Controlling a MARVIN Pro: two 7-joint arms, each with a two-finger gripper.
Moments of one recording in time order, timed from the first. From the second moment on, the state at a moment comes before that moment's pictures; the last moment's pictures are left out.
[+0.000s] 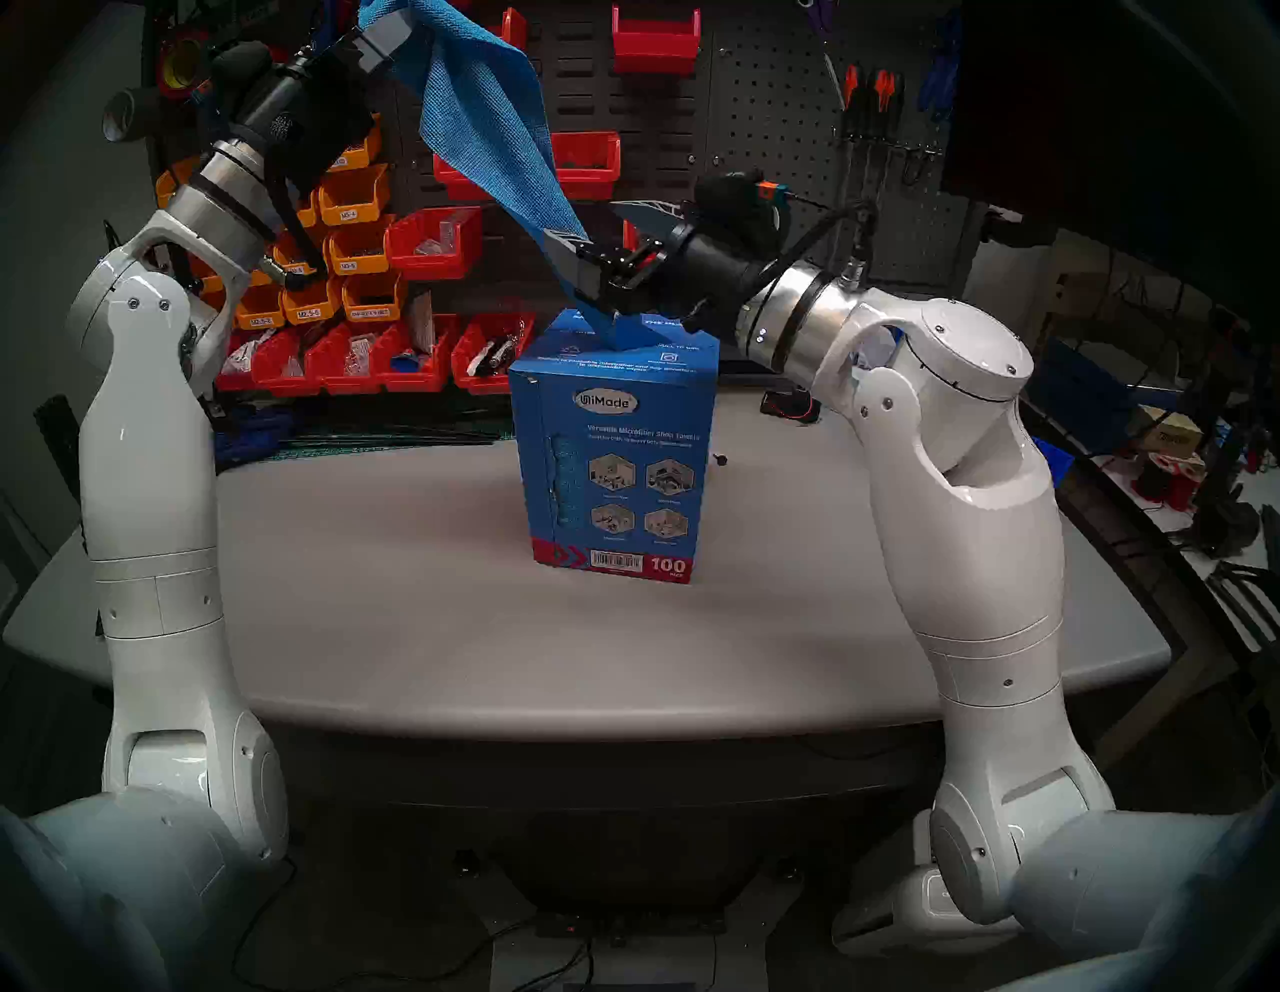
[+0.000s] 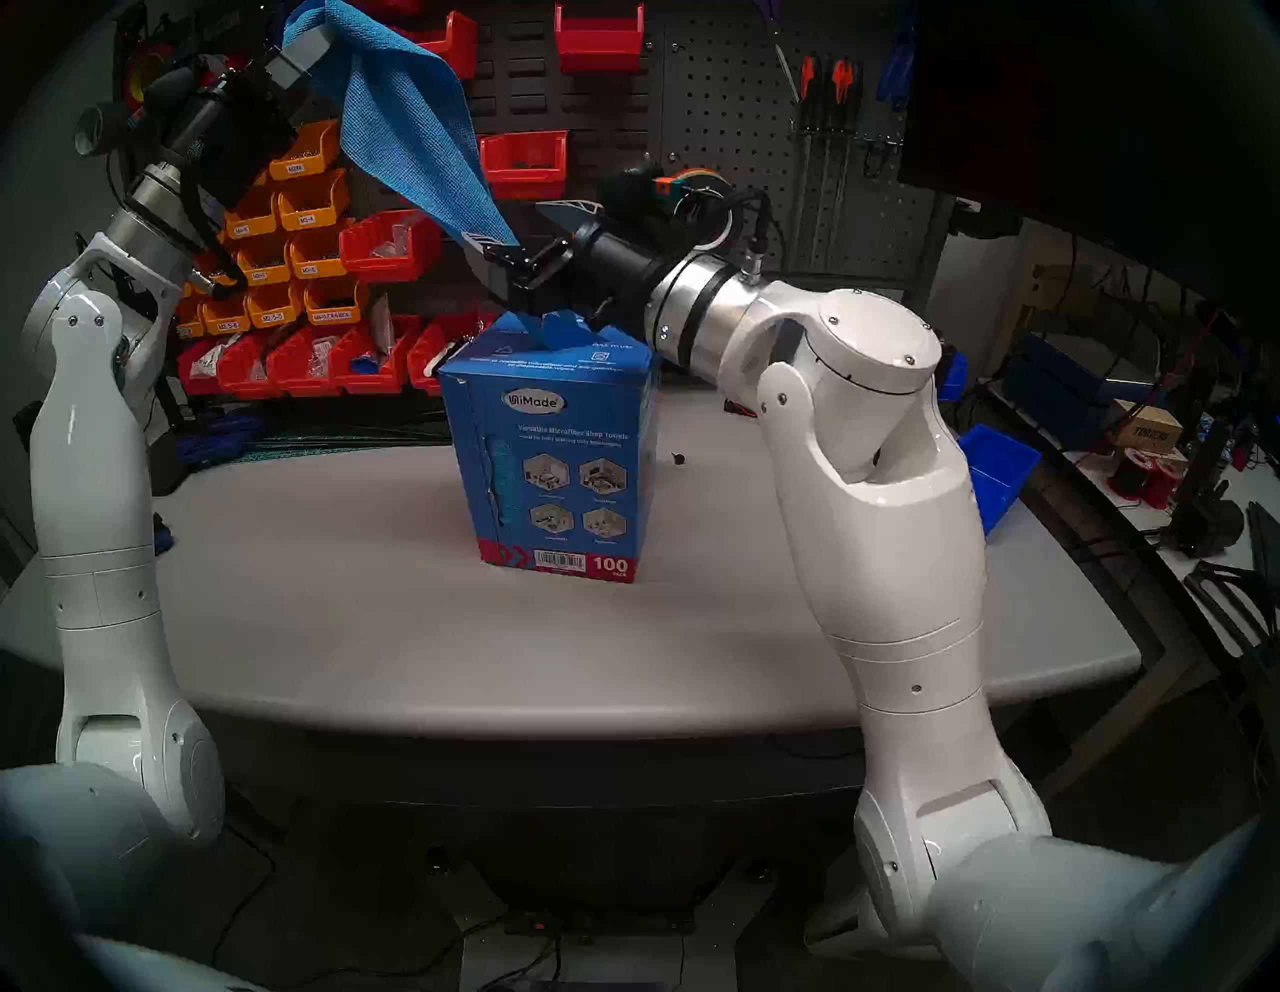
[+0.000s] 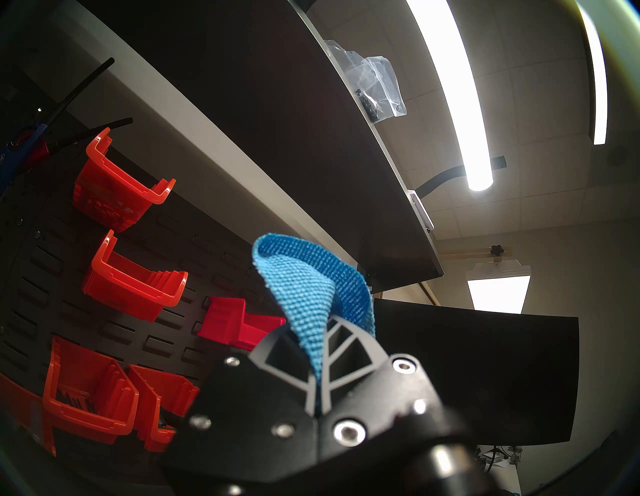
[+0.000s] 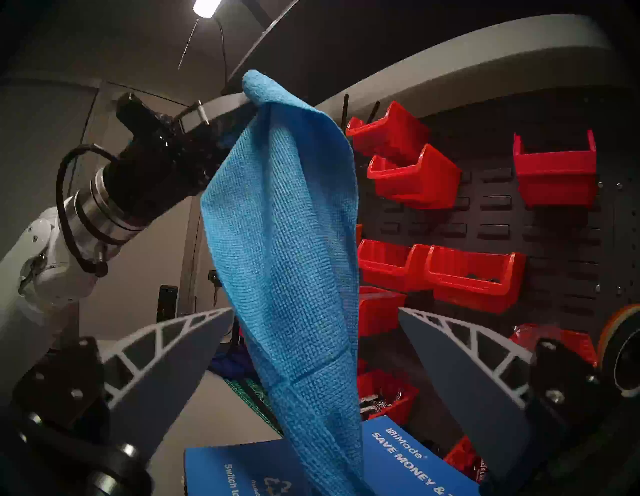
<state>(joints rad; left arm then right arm) 0.99 -1.19 -1.81 -1.88 -1.15 0.54 -0.41 -1.05 -1.38 1.34 -1.96 0.38 0.54 0.55</state>
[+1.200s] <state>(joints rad) 0.99 -1.19 -1.81 -1.88 -1.15 0.54 -0.41 -0.91 -1.43 1.28 -1.83 0.31 0.50 0.58</state>
